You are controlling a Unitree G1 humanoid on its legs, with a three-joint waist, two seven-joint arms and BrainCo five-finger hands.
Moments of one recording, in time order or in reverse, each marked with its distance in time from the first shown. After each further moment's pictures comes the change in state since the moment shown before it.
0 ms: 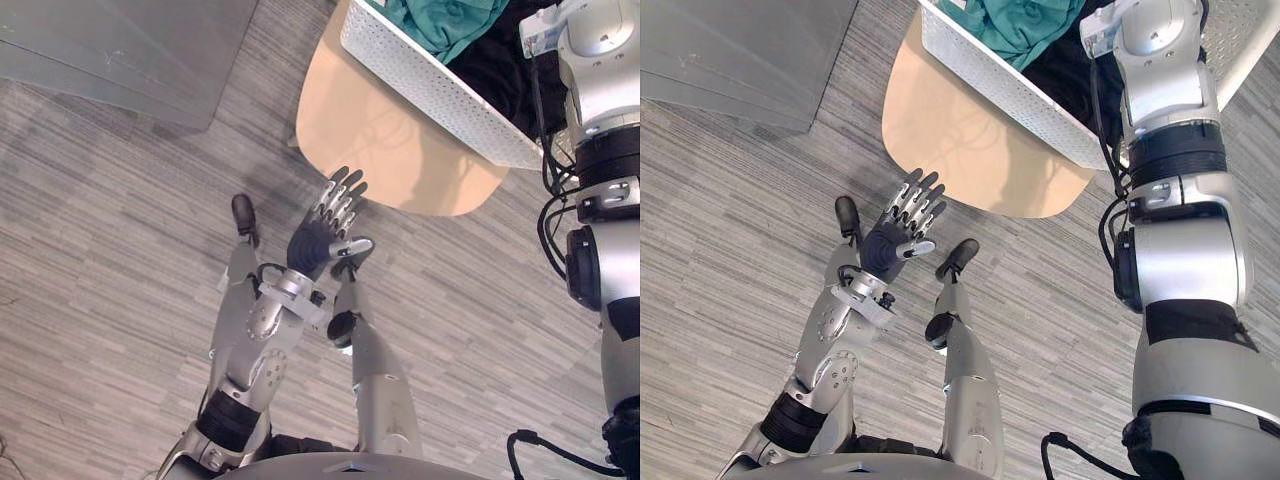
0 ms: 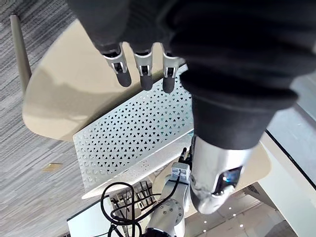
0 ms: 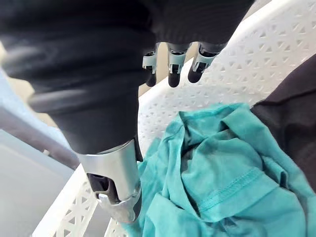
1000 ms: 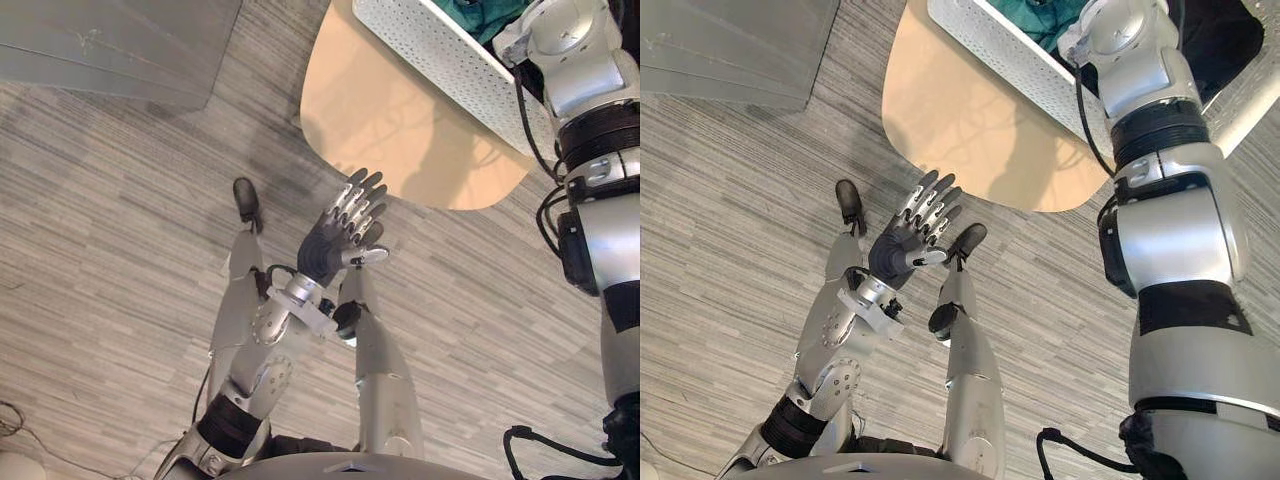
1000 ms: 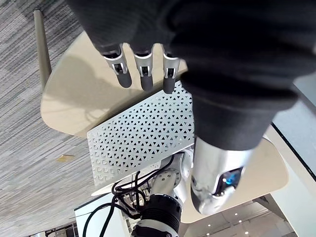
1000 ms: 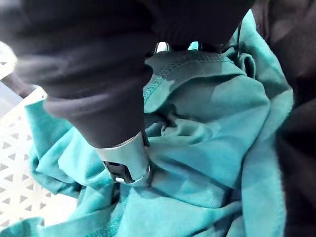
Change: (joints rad) left arm 0.002 0.003 -0.069 -0.042 -0.020 0.000 -0.003; right arm -0.073 0.055 0.122 0.202 -0.138 -0.009 0.038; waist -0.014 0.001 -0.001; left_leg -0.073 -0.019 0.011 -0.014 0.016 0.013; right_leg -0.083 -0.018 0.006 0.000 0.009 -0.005
